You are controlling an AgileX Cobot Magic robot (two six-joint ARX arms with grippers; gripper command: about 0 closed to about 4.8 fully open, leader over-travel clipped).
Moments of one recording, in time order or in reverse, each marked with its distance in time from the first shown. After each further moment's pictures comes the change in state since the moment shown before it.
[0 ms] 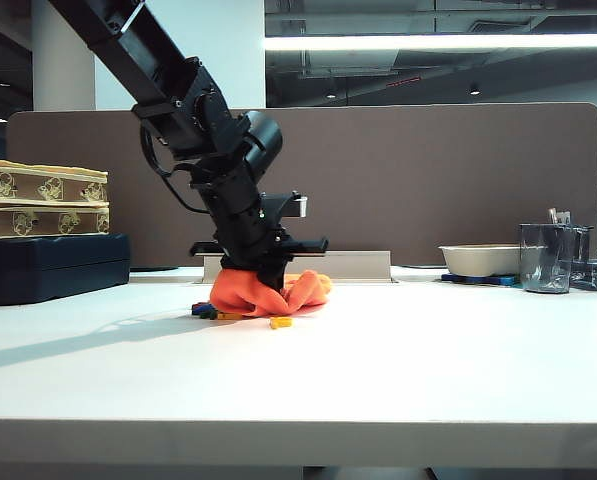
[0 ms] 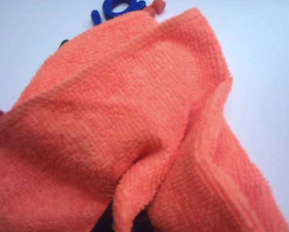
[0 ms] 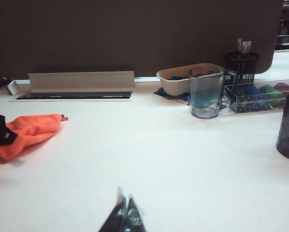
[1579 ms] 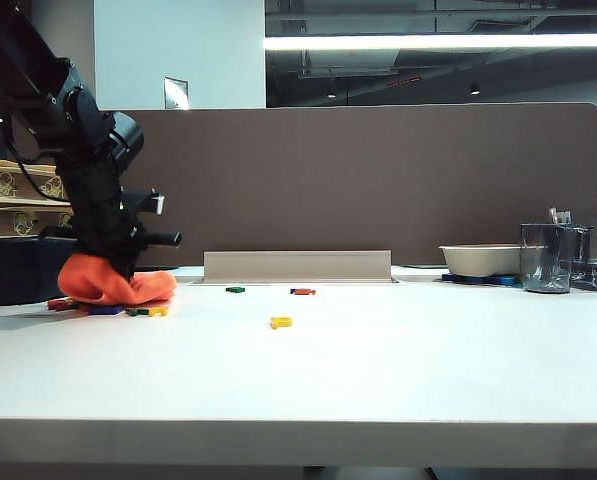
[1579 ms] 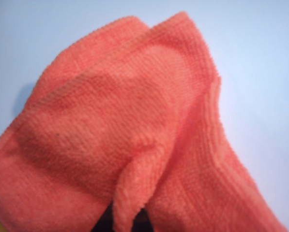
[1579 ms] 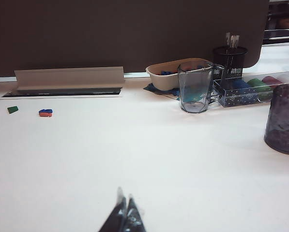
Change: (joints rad) left arm 0.335 -0.057 -0.012 -0.081 -0.050 0.059; right arm 0.000 0.000 0.000 -0.018 0.041 0.000
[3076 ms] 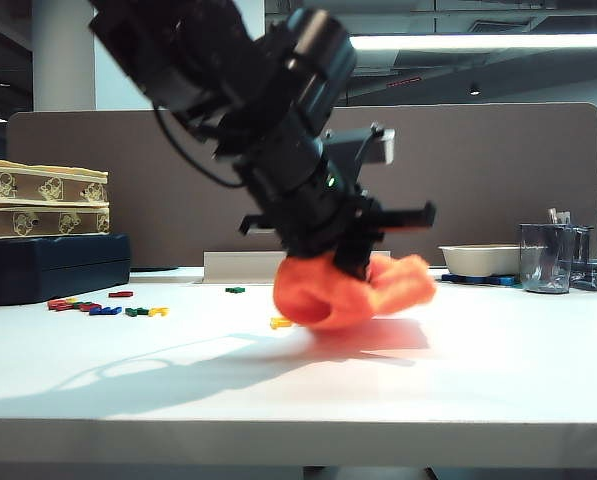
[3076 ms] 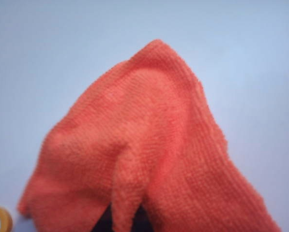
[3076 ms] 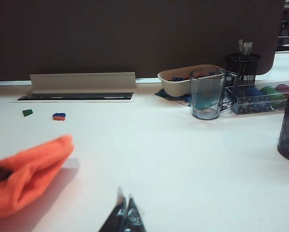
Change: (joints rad) left arm -0.685 -0.286 -0.581 0.578 -0.112 -0.130; right arm 0.000 0.000 0.000 0.023 -0.045 0.000
